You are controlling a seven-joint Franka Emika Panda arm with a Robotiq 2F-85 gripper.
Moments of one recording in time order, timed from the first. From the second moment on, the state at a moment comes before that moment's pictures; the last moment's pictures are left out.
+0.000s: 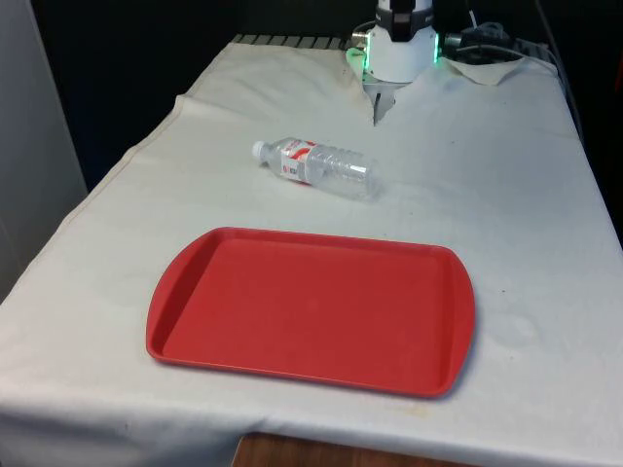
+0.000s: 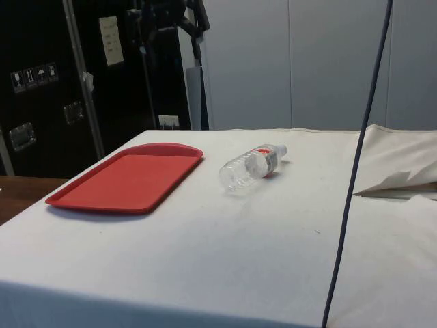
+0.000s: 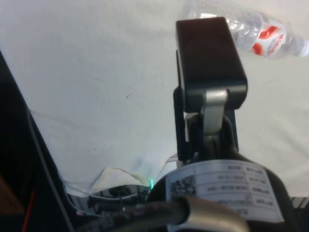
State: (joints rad) arm 0.12 0.12 -0.10 -1.88 0.00 1.91 1.55
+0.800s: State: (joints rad) arm 0.12 0.13 -0.10 -1.88 0.00 1.91 1.70
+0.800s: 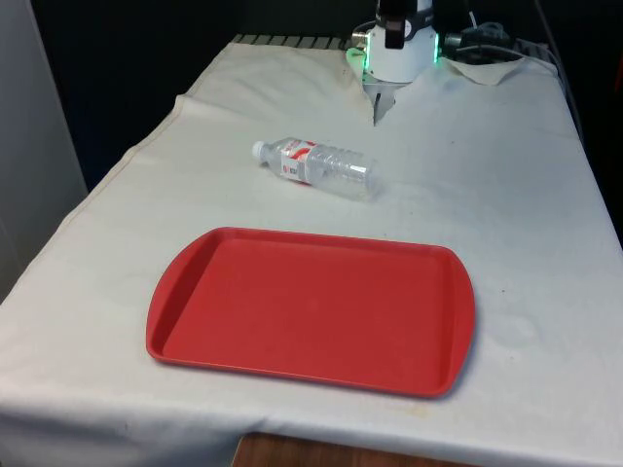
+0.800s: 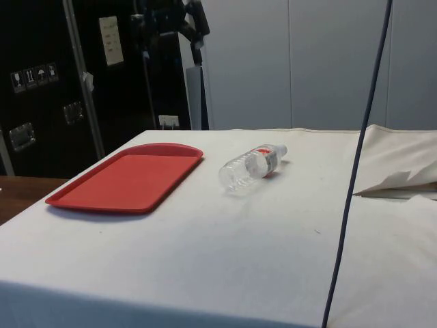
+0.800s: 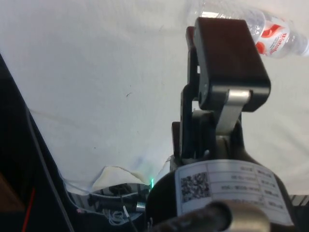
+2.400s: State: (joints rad) arm 0.12 0.14 -0.11 -1.89 0.00 1.90 1.92
